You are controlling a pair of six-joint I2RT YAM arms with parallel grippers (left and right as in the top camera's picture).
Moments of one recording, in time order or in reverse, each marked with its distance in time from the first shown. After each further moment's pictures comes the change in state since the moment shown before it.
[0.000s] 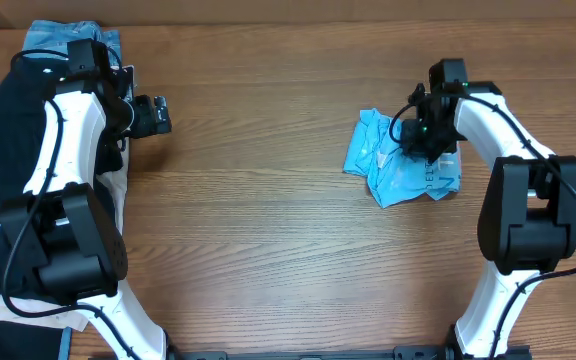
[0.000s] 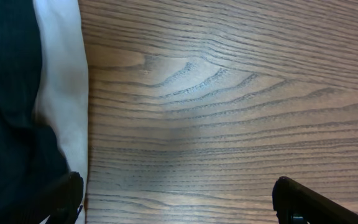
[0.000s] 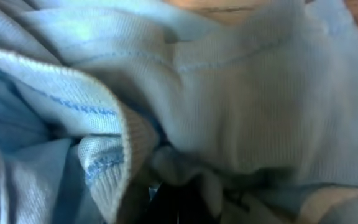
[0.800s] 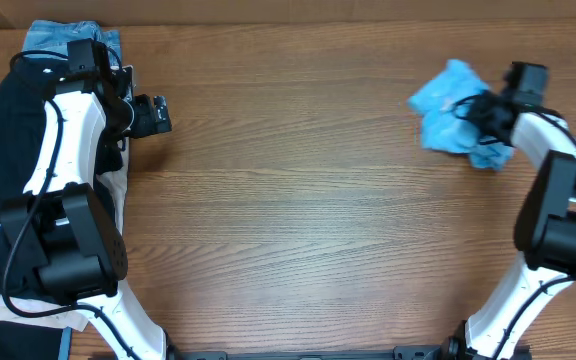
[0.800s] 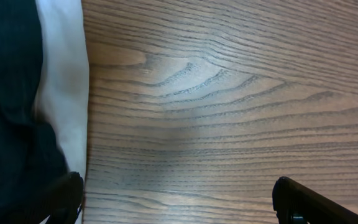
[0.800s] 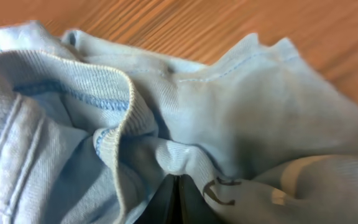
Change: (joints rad) left arm 0.000 0.000 0.000 0.000 0.000 -0.032; right arm -0.326 0.031 -0.089 0.585 0.093 0.399
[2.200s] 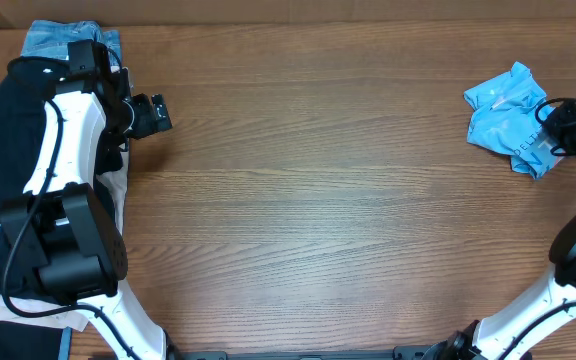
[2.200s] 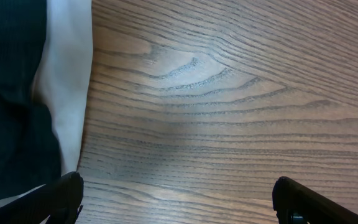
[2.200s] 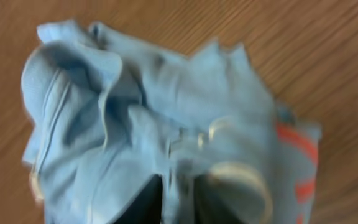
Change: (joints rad) left arm 0.000 0.000 0.000 -0.015 0.000 -0.092; right arm -0.264 -0.059 0.103 -0.206 -0.165 -0.151
